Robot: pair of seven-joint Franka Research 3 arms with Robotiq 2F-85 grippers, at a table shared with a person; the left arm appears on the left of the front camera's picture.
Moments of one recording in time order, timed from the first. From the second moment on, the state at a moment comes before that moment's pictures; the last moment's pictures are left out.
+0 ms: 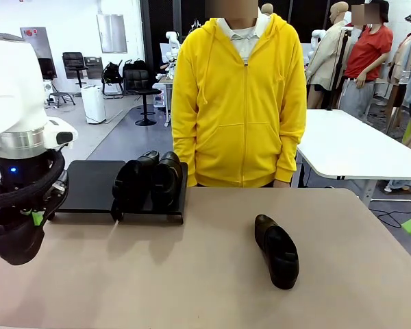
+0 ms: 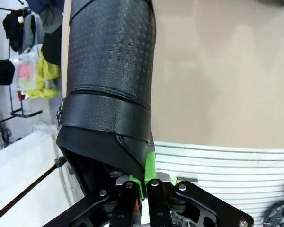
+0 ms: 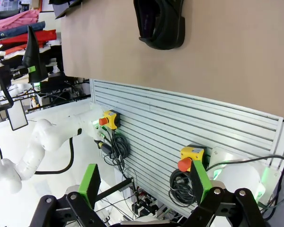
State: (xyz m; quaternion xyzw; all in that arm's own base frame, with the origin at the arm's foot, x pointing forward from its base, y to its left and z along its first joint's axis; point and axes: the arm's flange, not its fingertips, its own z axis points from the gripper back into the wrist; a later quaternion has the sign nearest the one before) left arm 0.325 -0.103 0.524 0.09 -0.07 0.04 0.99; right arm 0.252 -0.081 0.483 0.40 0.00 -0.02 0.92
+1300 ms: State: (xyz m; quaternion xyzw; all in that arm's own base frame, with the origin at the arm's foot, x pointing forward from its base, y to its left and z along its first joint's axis) left arm 0.604 -0.006 0.459 0.09 -0.20 0.01 0.97; right arm 0.251 -0.081 0.483 0.40 0.00 -0.02 0.92
